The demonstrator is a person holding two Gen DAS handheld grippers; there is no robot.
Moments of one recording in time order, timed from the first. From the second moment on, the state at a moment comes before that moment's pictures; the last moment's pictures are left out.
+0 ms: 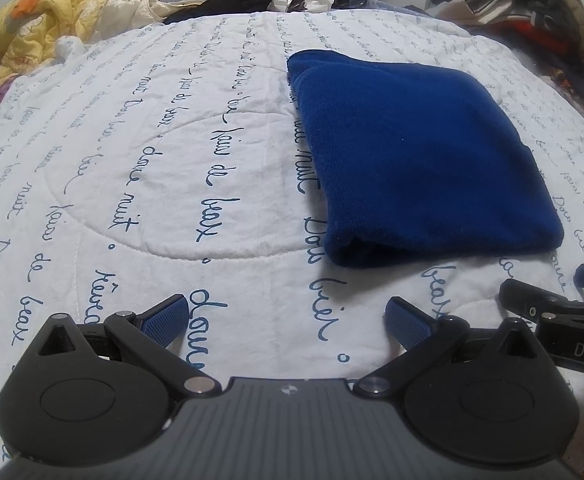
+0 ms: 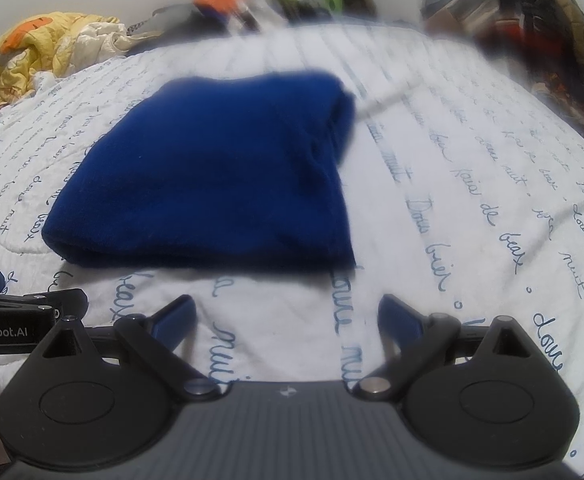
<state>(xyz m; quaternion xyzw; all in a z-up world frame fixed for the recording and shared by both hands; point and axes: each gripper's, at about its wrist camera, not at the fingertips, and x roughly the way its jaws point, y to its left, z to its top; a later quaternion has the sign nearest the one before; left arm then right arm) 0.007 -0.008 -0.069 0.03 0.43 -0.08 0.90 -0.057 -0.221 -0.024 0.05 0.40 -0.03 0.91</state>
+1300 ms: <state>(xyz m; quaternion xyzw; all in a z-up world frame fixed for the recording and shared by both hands) 0.006 -0.010 -0.069 0.03 0.43 -0.08 0.90 -0.058 -0.217 -0.020 0.04 0.39 -0.01 0.92</state>
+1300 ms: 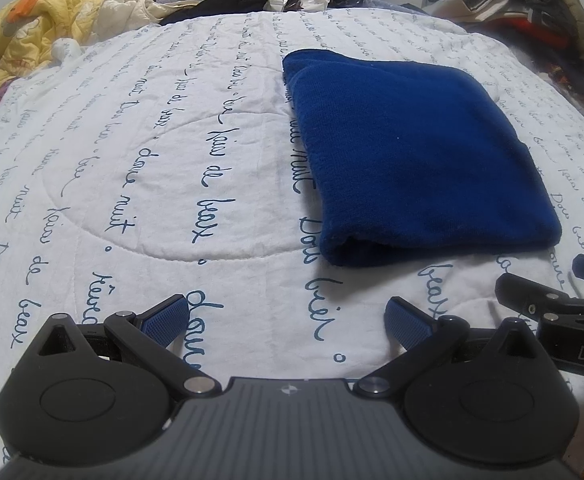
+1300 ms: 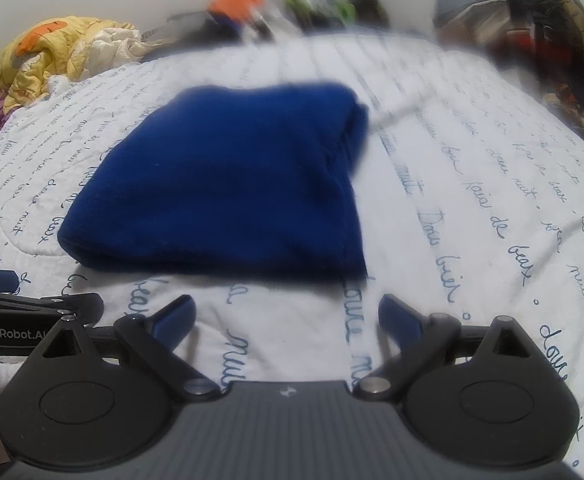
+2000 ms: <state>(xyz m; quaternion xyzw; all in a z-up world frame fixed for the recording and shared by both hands) 0.007 -0.013 -0.070 0.04 0.43 -0.08 0.90 -0.055 -0.220 -0.025 0.07 0.41 -0.03 0.91</state>
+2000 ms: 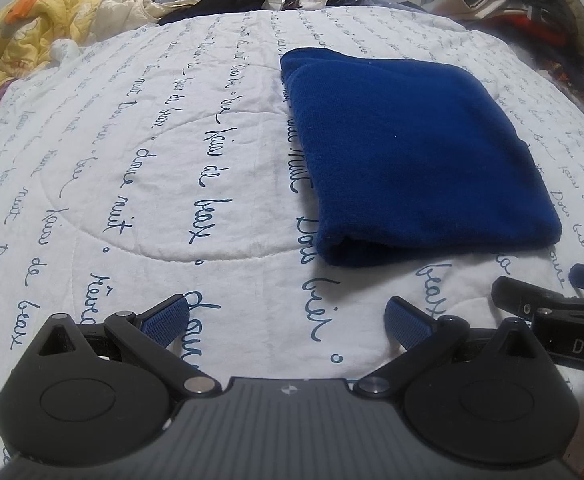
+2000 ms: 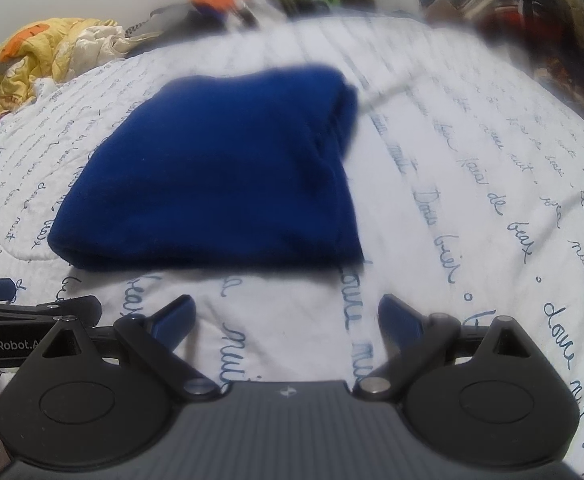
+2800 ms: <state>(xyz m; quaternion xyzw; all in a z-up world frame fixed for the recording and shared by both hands) 0.005 -0.012 -0.072 0.04 0.42 -0.08 0.90 -0.059 -0.212 -0.033 0.05 0.39 -0.05 0.92</state>
